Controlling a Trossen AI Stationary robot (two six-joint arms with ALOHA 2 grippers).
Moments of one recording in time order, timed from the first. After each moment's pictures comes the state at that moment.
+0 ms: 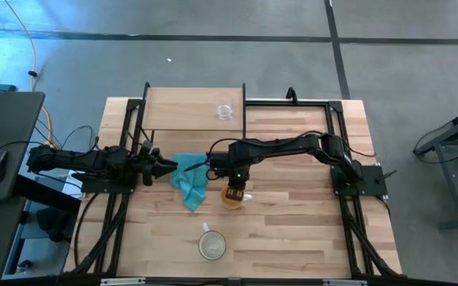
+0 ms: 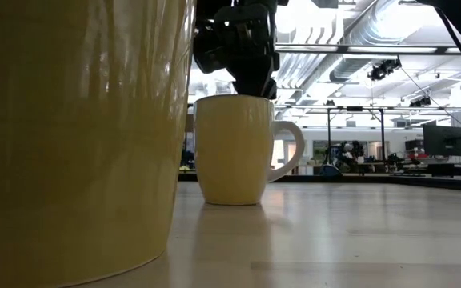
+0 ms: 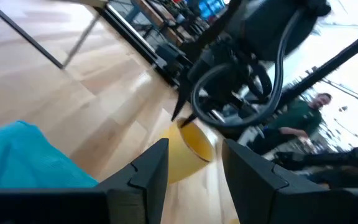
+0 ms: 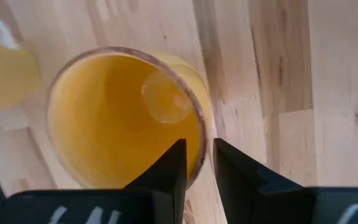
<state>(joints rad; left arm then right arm) 0.03 0.19 0.10 -0.03 -0.11 -0.79 0.04 2.17 1.95 -1.21 -0.20 0.26</state>
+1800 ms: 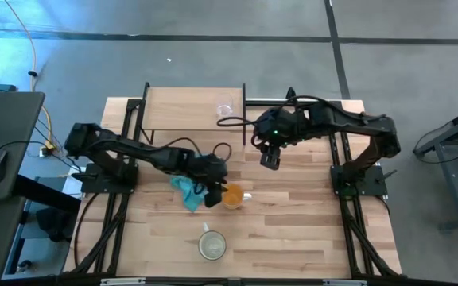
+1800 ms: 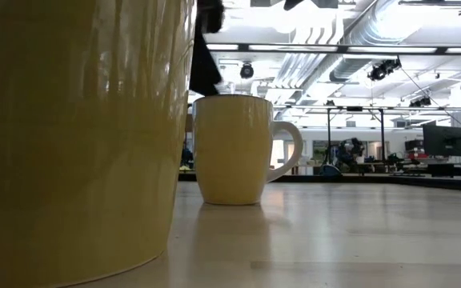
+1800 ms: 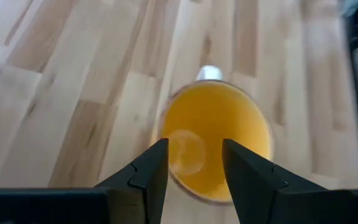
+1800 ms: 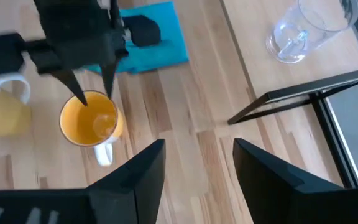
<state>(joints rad) -0.01 1.60 1.09 -0.33 0.01 -0.36 0.02 1.63 1.95 -1.32 0.19 0.18</state>
